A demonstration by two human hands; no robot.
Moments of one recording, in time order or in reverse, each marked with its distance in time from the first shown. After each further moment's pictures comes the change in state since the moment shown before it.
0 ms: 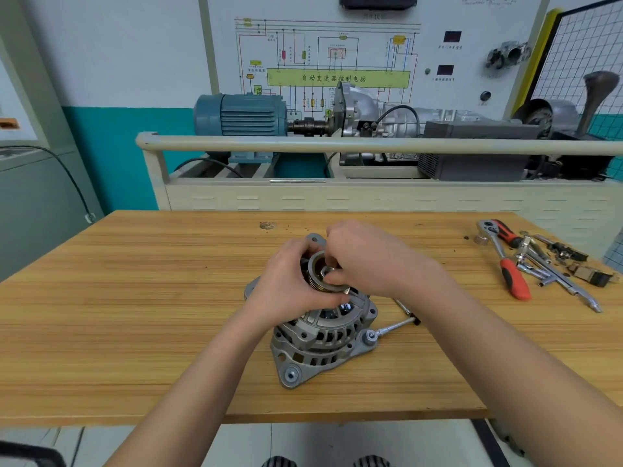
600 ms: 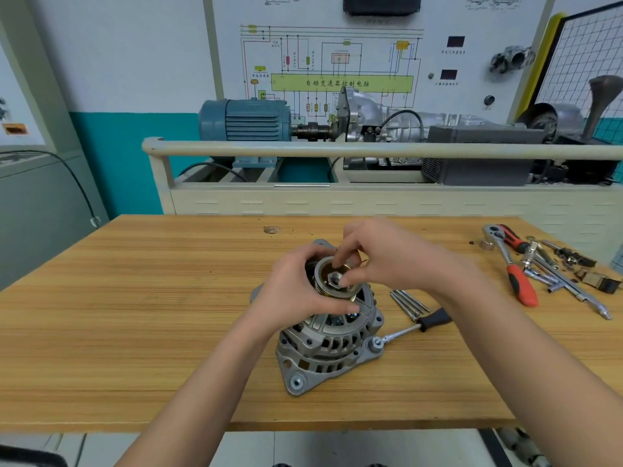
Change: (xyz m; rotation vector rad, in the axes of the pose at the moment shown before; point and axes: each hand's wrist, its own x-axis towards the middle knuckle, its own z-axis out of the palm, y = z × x) left_hand 0.002 -0.002 -0.004 -0.106 -0.067 -0.001; right_hand -0.002 0.025 -0.009 0.264 -0.012 0.002
